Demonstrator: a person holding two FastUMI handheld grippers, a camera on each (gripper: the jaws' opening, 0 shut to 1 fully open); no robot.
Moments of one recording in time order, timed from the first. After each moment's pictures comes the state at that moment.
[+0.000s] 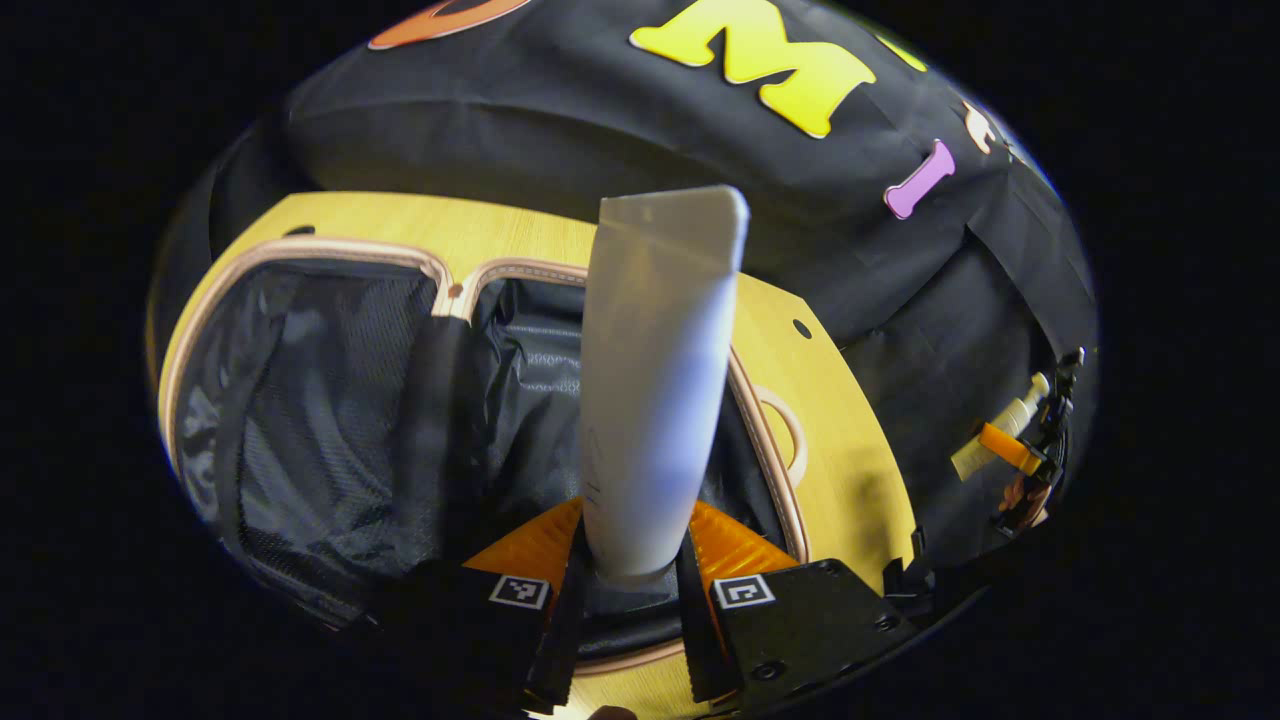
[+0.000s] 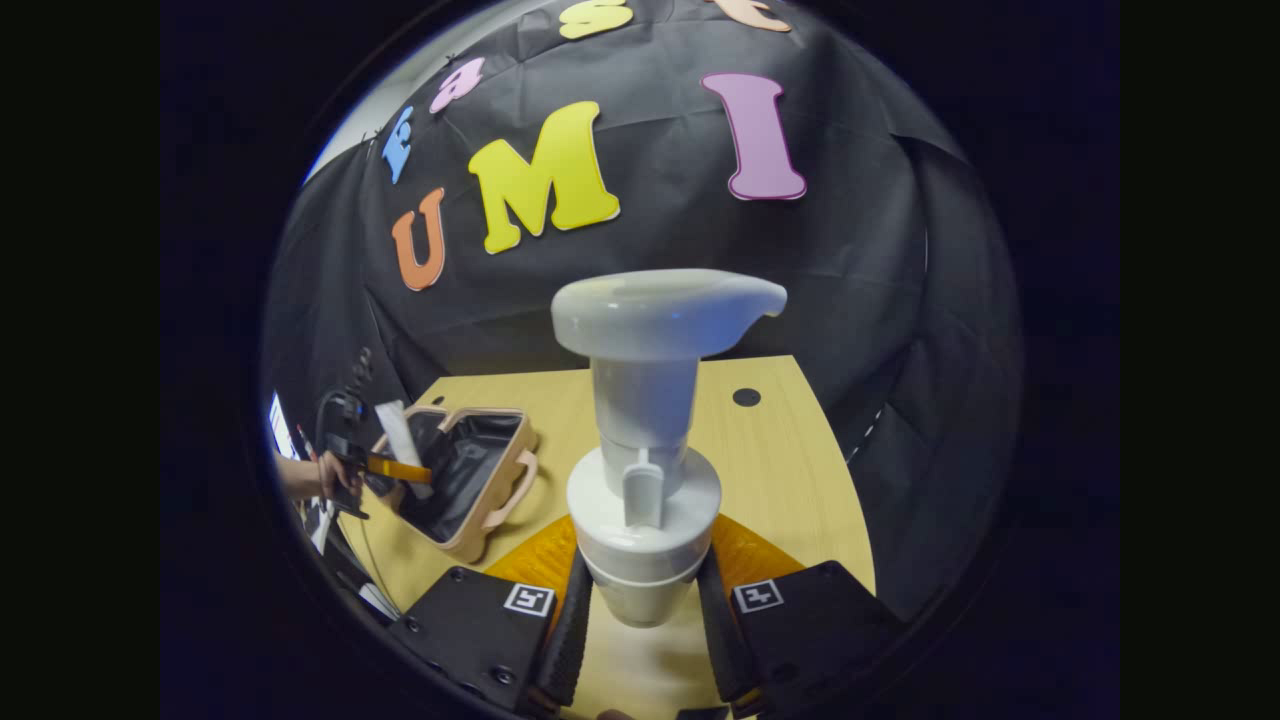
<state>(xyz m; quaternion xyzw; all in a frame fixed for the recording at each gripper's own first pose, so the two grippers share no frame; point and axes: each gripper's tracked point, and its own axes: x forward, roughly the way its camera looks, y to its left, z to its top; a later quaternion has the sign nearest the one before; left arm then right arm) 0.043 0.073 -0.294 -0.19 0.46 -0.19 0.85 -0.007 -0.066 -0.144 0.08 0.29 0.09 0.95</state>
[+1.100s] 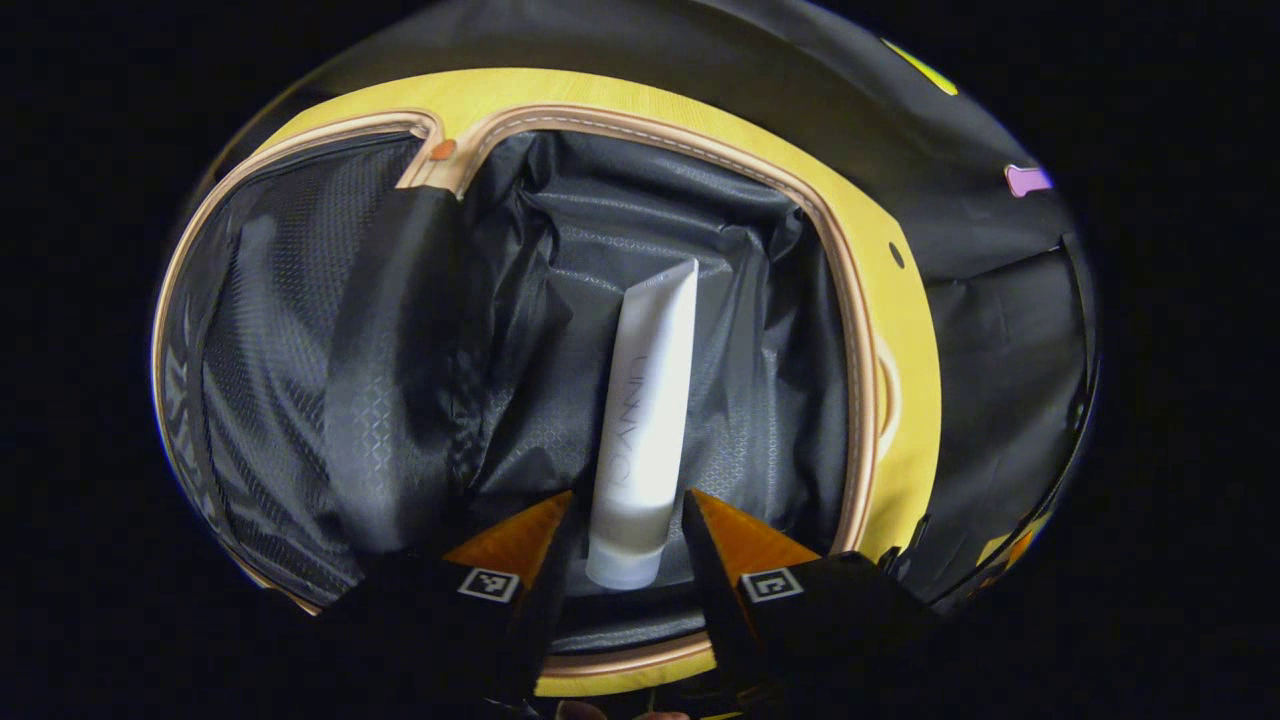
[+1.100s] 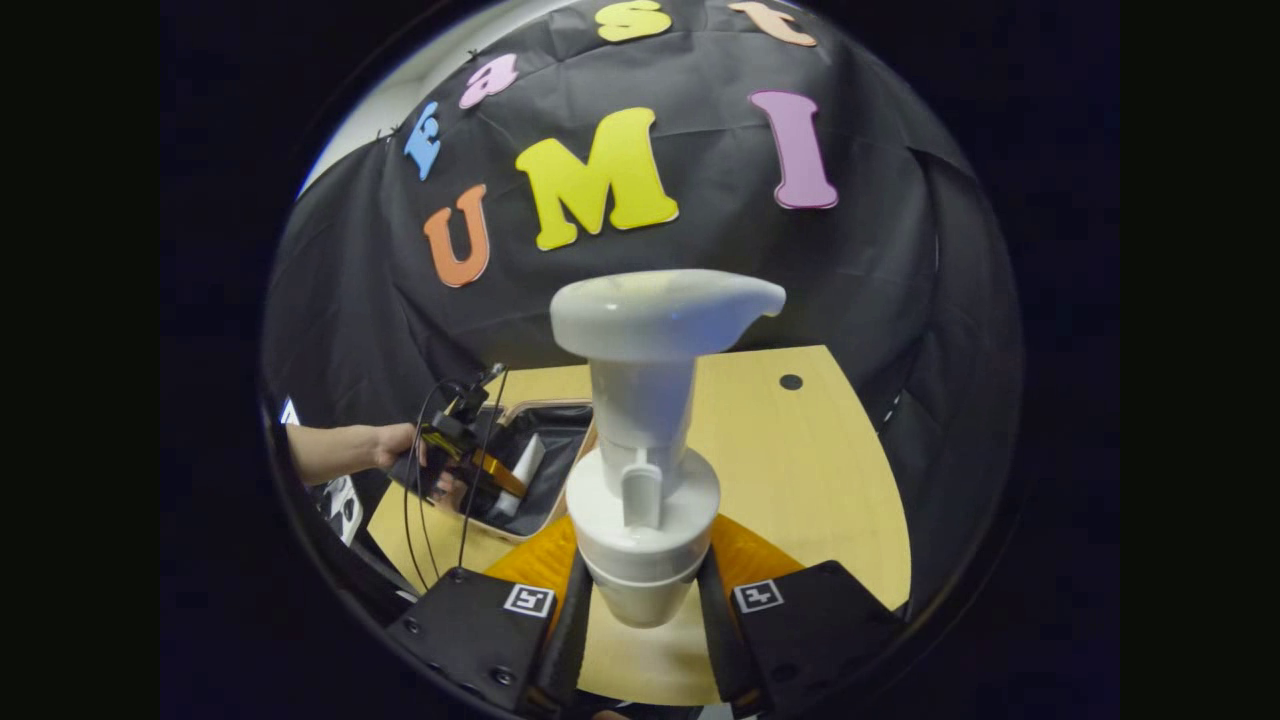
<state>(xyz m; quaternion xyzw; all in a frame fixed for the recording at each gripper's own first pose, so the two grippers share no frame) 0.027 0.075 -0.327 -0.16 0.64 -0.11 0.74 -0.052 0.030 -0.125 0.07 0.30 0.14 0.94</state>
